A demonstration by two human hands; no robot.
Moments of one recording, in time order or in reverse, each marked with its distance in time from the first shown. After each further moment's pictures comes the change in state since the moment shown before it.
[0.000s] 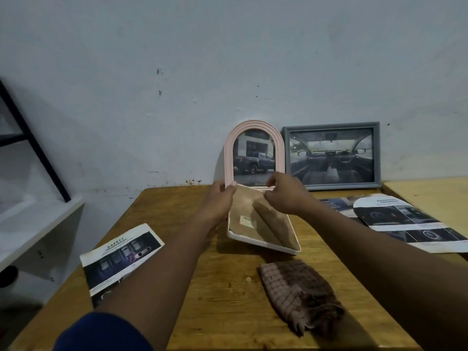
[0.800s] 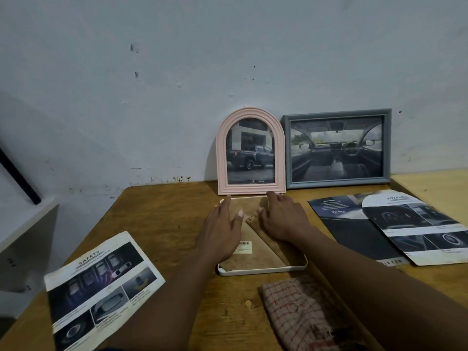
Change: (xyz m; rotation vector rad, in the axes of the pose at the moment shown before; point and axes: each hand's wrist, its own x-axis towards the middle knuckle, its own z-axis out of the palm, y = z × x) left_hand 0.033 -0.083 0.027 0.634 -0.024 0.216; right_hand 0.043 0.065 0.079 -0.327 -0.025 0.000
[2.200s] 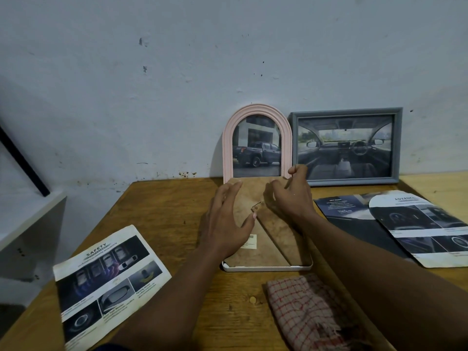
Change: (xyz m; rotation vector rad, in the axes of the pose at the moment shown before) left_hand -0.006 0.002 -0.007 0.005 0.307 0.261; right_hand 0.018 0.001 -0.015 0.762 0.326 0.137
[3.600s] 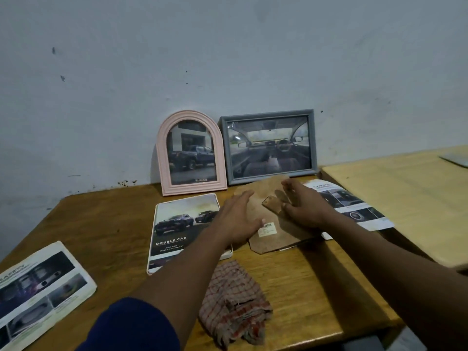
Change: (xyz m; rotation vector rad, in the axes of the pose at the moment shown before) left_hand 0.015 0.136 0.081 0.004 -0.529 0.024; right_hand -0.034 0.060 -0.195 -0.477 -0.274 0.013
